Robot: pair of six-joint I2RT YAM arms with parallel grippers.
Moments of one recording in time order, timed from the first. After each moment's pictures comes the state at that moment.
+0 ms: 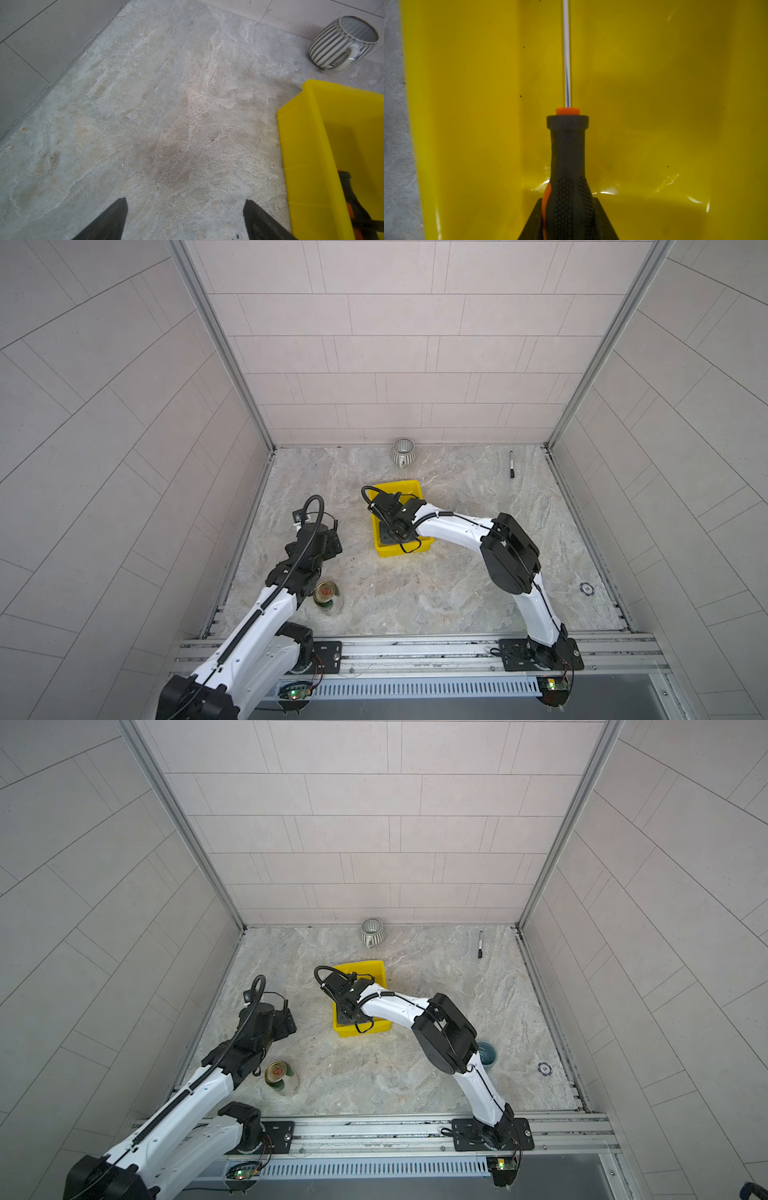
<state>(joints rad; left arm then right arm) -0.28 0.84 0.46 -0.33 -0.37 -0.48 0.87 2.15 1.71 -0.76 0.15 0.76</state>
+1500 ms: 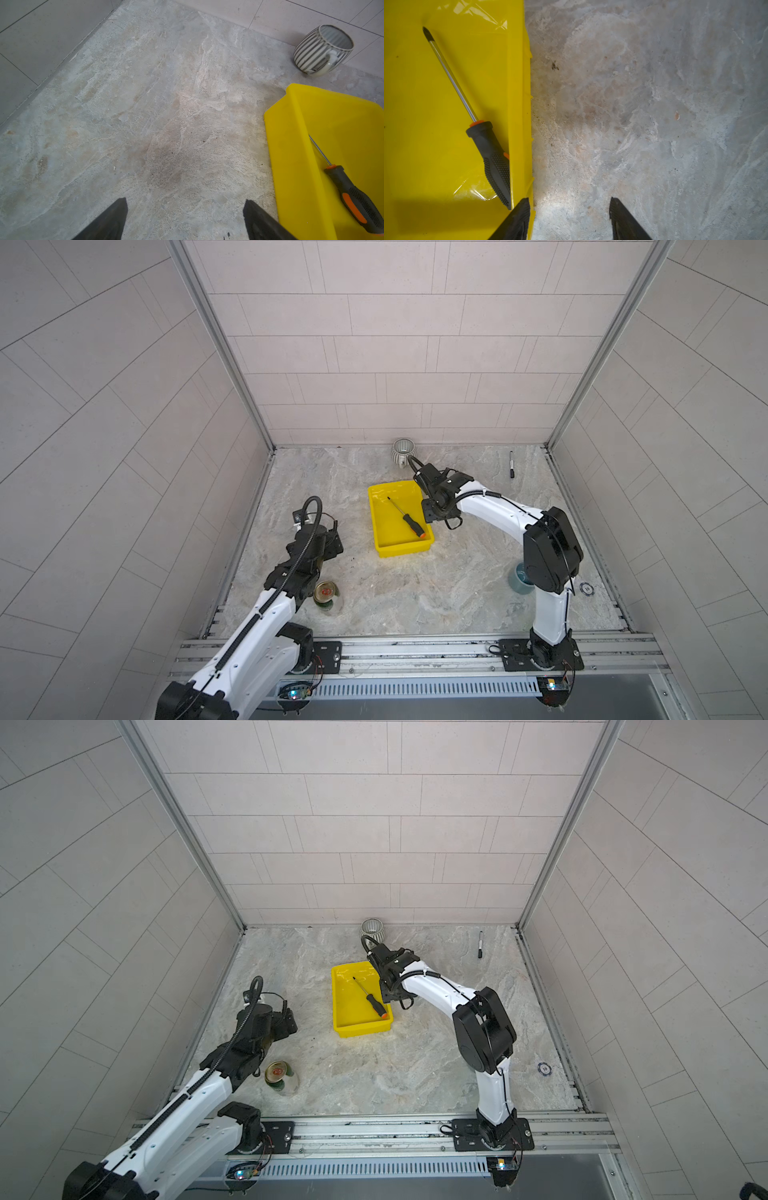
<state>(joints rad) -0.28 0.82 0.45 -0.31 -0.33 -0.48 0.61 1.93 1.60 -0.91 0.25 0.45</state>
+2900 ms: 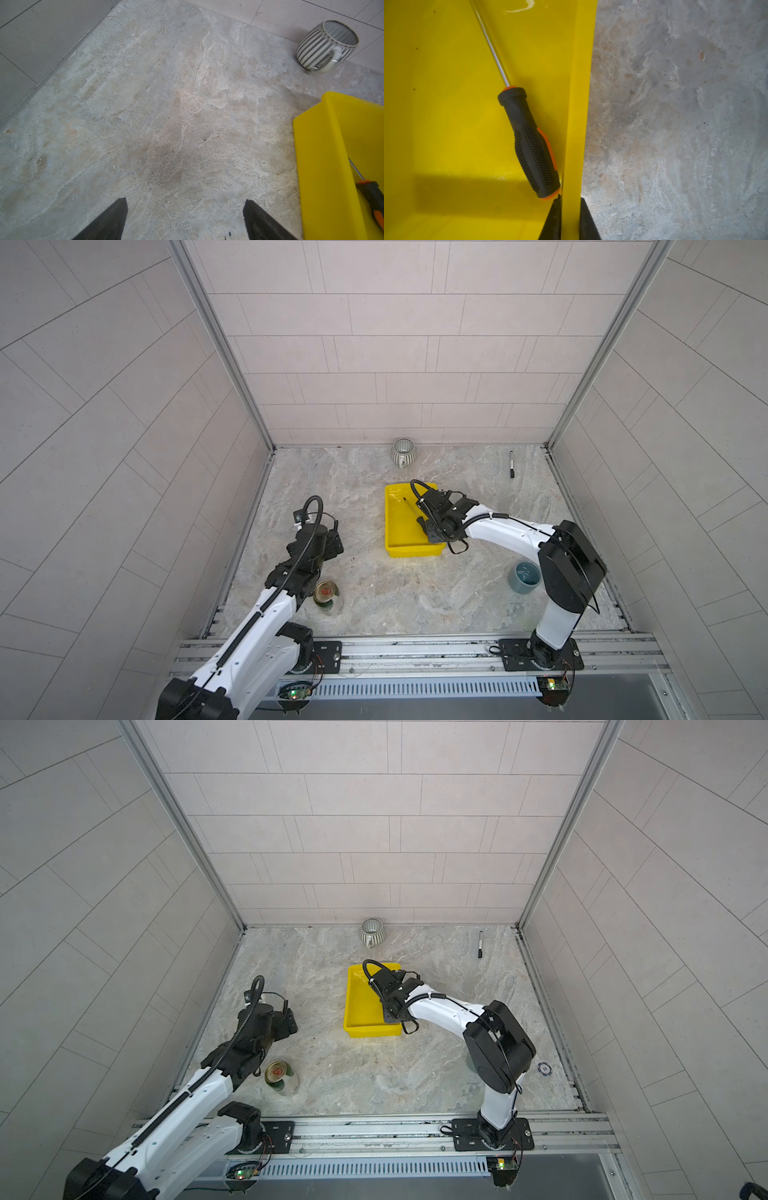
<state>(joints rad) -0.28 0.84 0.45 -0.31 -0.33 -0.48 0.69 1.76 1.25 -0.73 0.28 0.62</state>
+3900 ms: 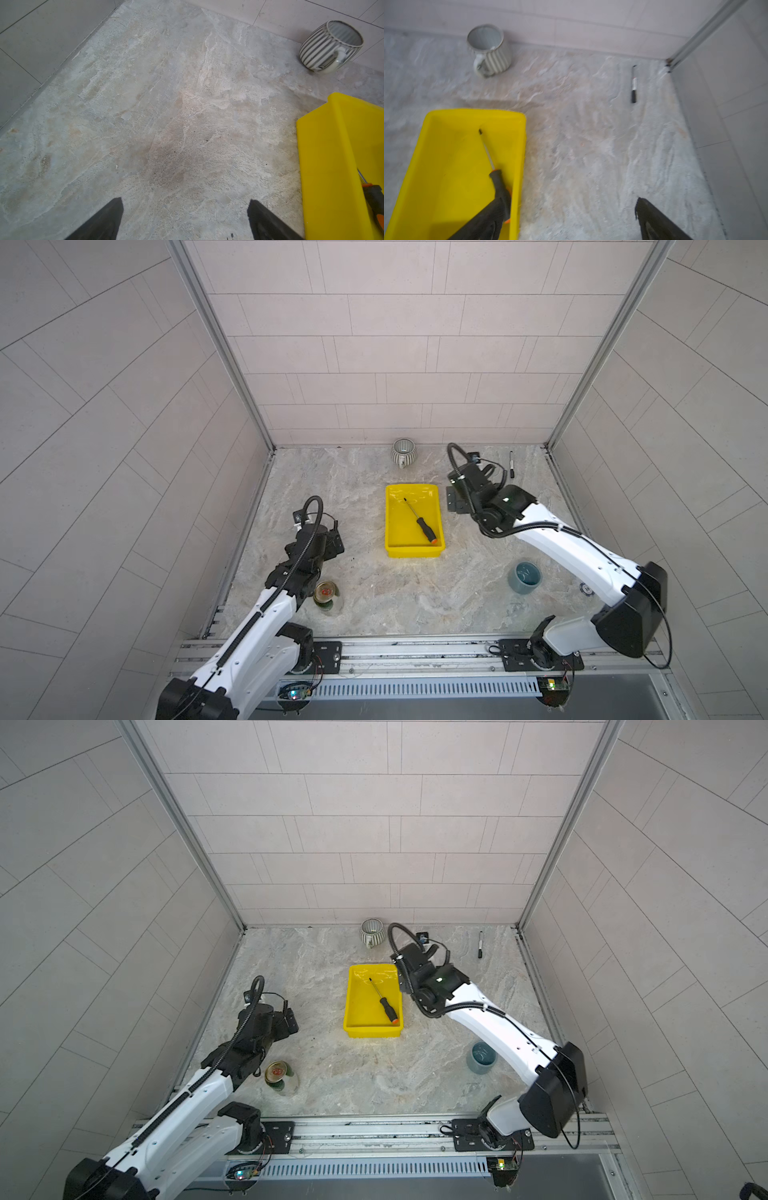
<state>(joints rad) -0.28 0.84 0.45 -0.31 -0.35 -0.48 0.56 1.36 1.35 -0.81 0.66 0.43</state>
